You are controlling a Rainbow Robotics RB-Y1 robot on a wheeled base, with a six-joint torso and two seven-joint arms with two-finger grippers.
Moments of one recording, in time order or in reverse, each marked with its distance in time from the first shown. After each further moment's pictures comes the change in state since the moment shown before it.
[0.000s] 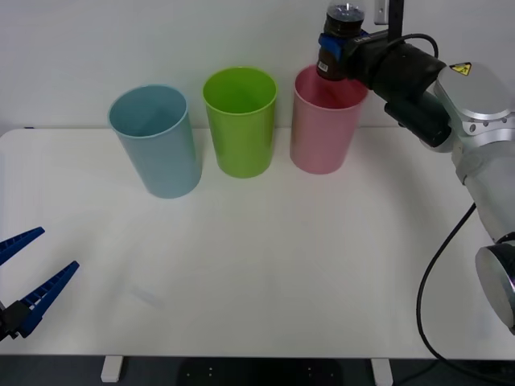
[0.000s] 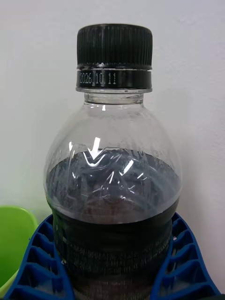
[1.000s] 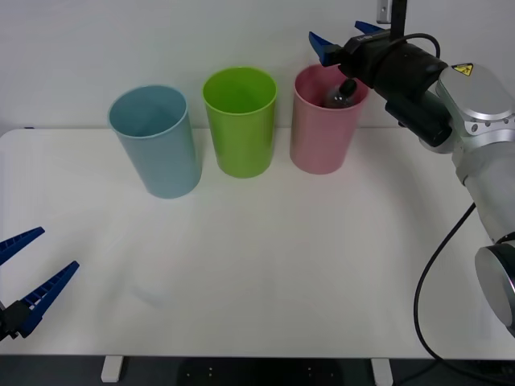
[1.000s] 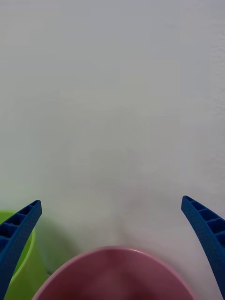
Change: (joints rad) right arm 0.006 0.001 -0.016 -0.005 -0.024 -0.003 0.017; left arm 0.000 0.000 0.000 0.000 0.000 0.000 0.000
